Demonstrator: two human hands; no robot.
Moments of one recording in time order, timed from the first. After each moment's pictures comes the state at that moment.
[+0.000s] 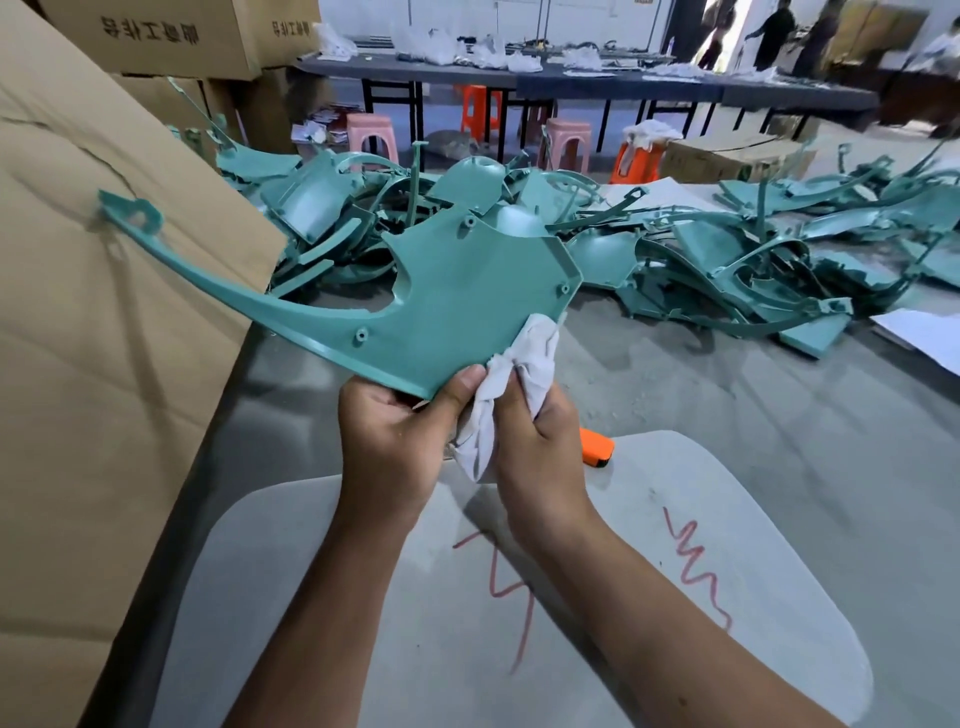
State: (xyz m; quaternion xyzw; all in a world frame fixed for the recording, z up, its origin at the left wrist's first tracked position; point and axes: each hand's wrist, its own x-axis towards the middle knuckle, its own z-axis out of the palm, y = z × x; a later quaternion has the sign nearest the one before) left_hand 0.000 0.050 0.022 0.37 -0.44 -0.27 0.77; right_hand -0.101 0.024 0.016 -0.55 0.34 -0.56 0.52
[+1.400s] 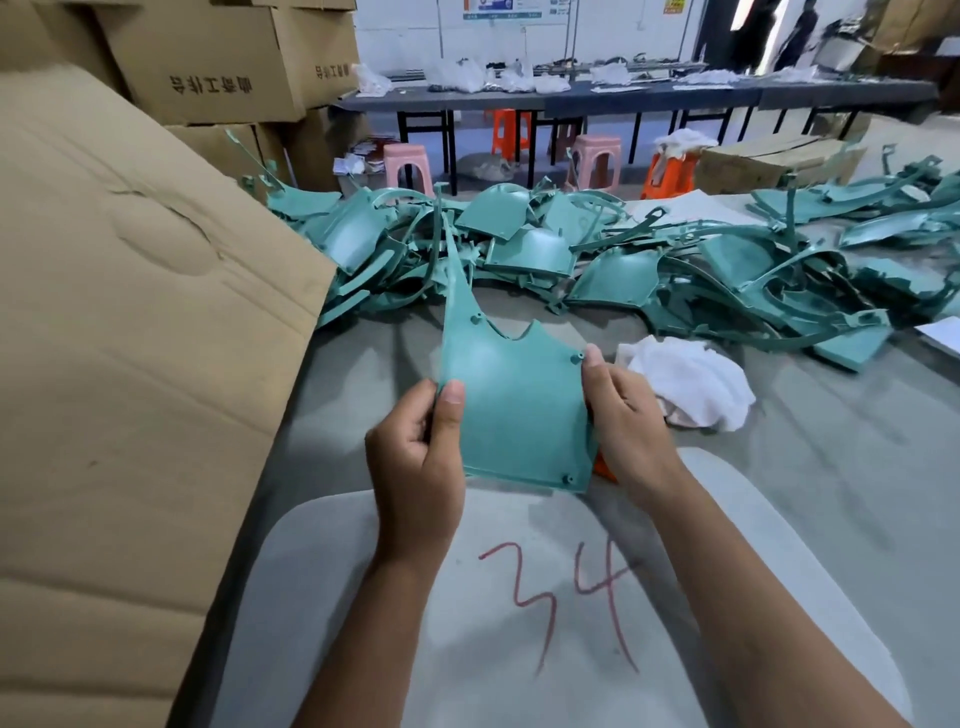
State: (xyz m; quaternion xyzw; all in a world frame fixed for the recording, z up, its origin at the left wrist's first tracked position) left_hand -0.004 0.067 0.025 0.57 -0.46 -0.07 0.67; right_hand -0.163 -0.035 0.027 -0.68 0.38 -0.46 0.43
